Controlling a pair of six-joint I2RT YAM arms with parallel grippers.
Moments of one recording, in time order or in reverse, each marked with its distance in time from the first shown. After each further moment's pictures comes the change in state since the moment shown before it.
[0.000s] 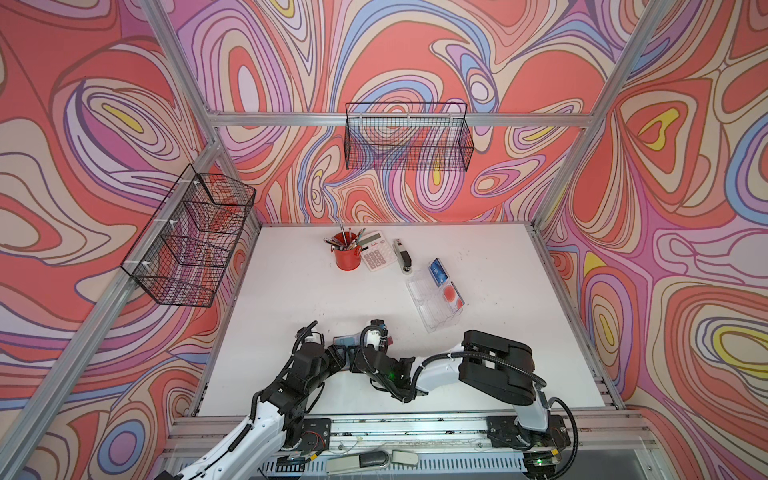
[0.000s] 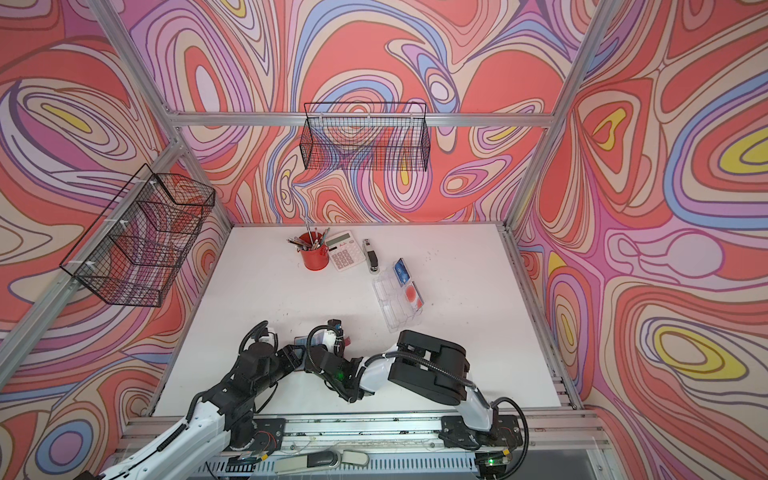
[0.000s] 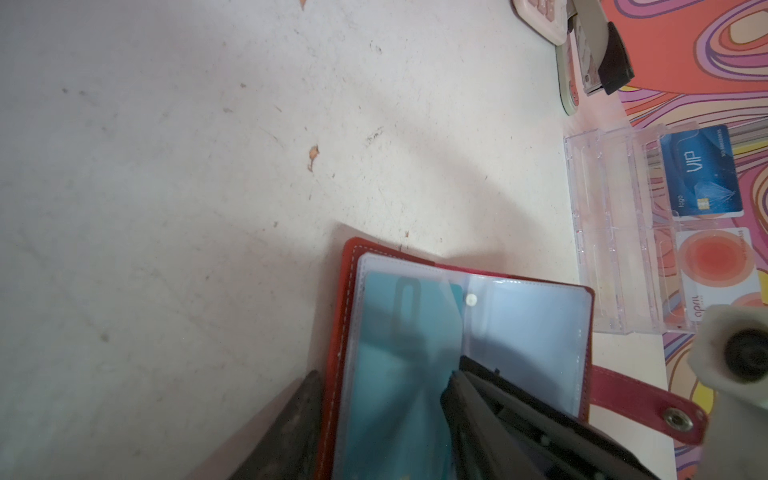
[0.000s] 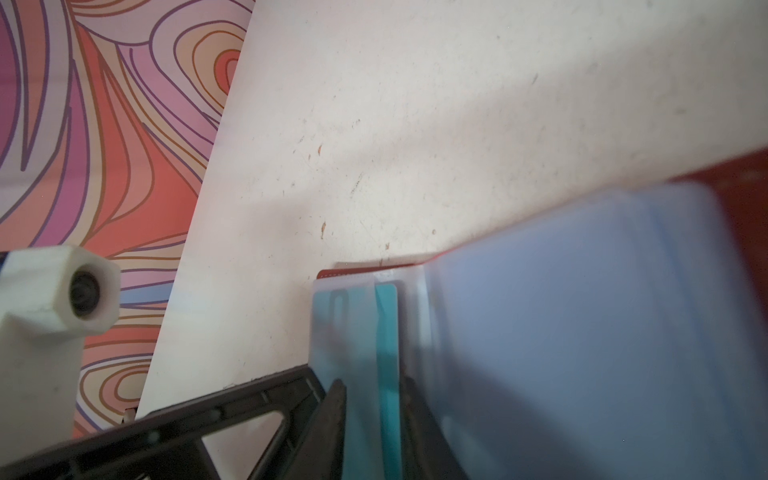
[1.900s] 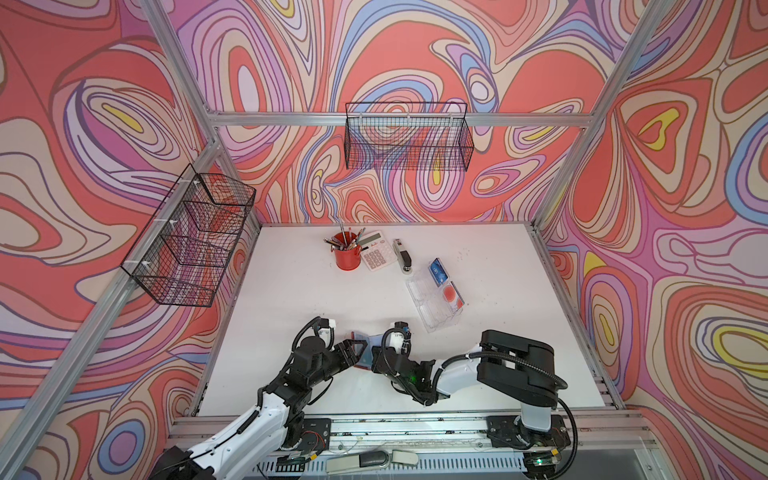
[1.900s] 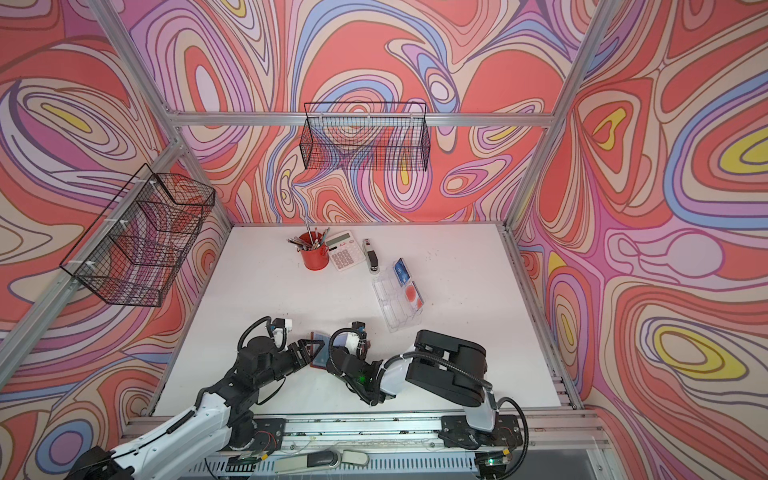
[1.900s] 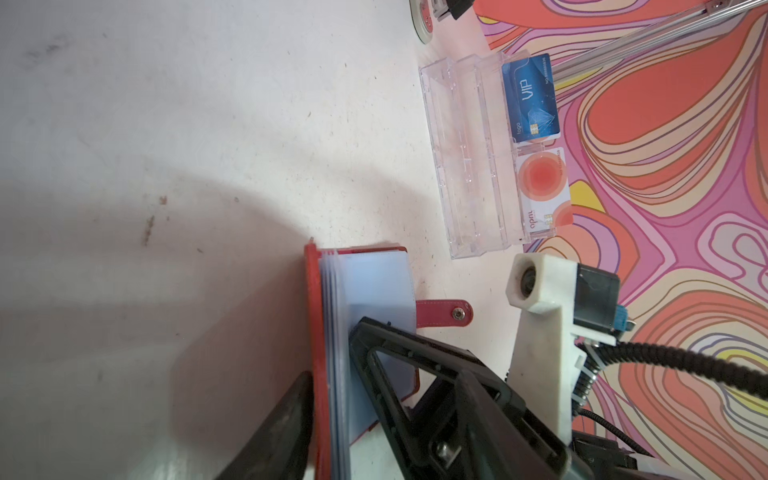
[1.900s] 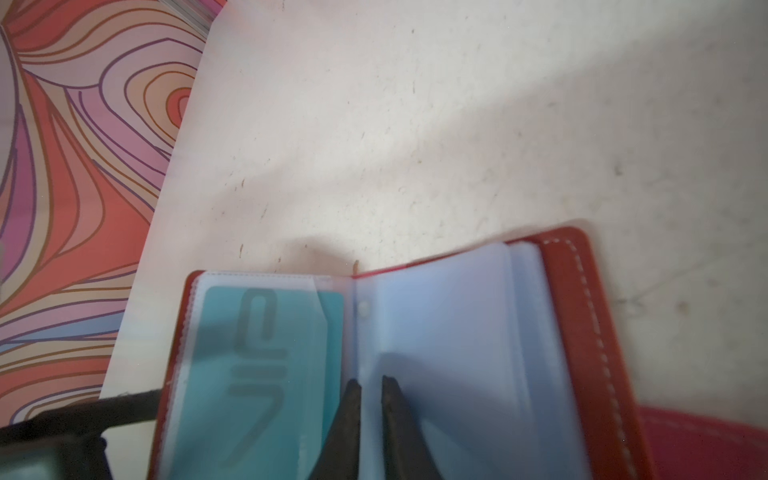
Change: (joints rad) left arm -0.035 0.177 0.010 0.356 0.317 -0.025; right arm -0.041 -0.145 -0.234 0.005 0.072 0.022
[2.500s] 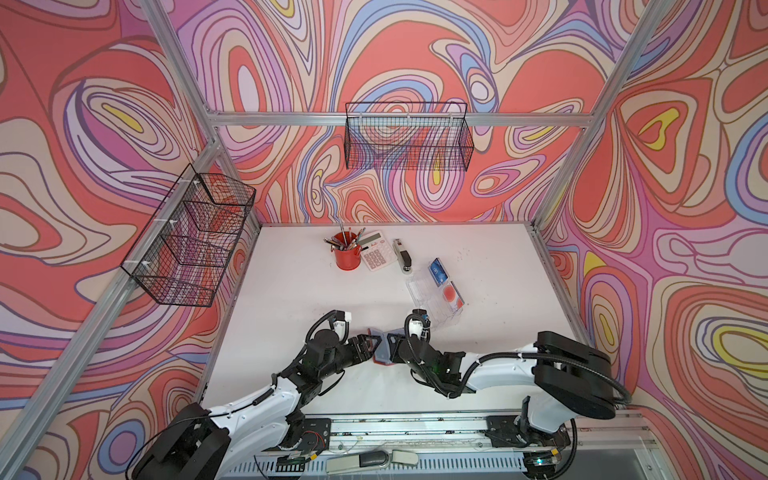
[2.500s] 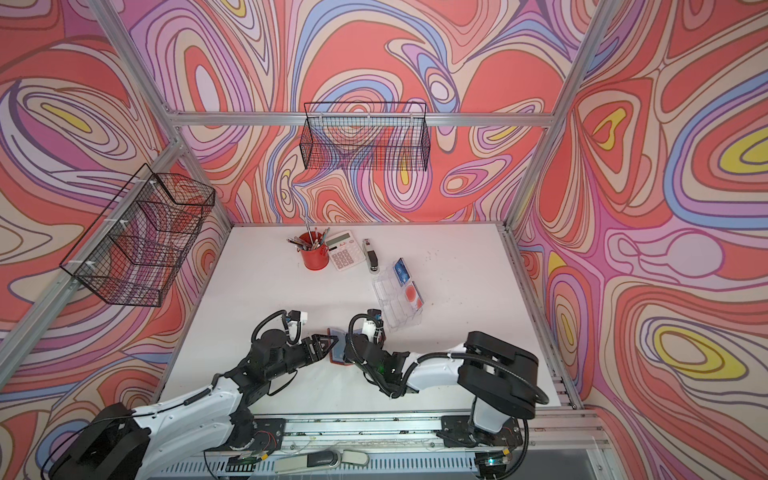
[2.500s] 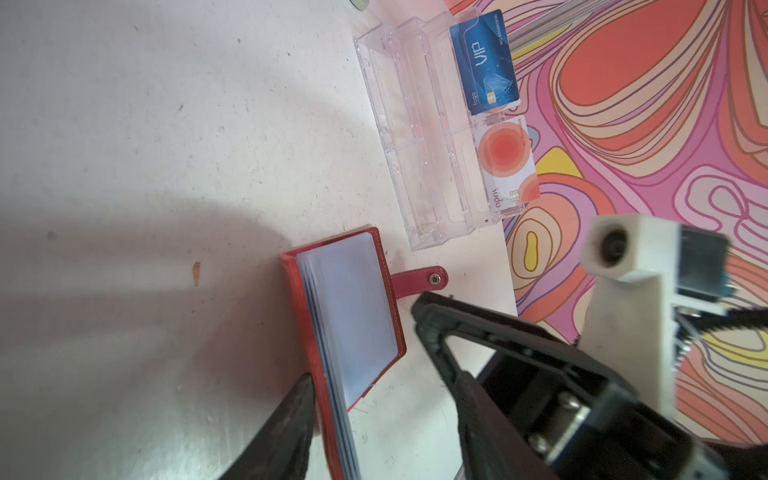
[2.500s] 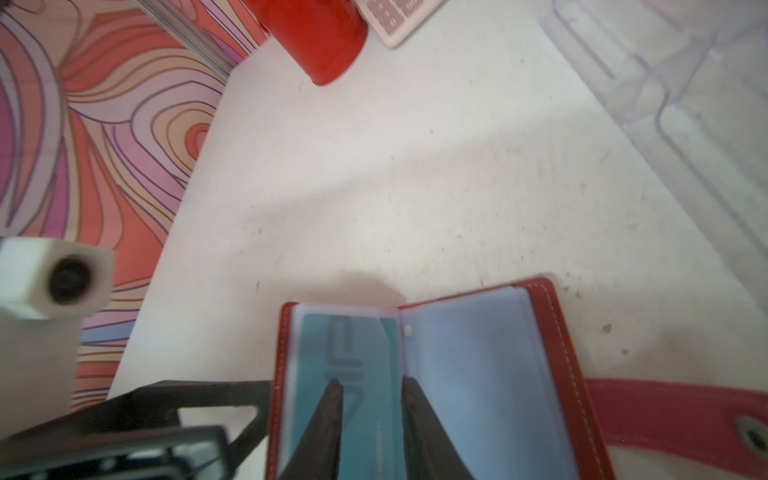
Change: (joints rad) left arm -0.109 0.225 0.093 0.181 -0.028 0.011; right arm -0.064 -0.345 -0.124 -0.127 0.014 -0.173
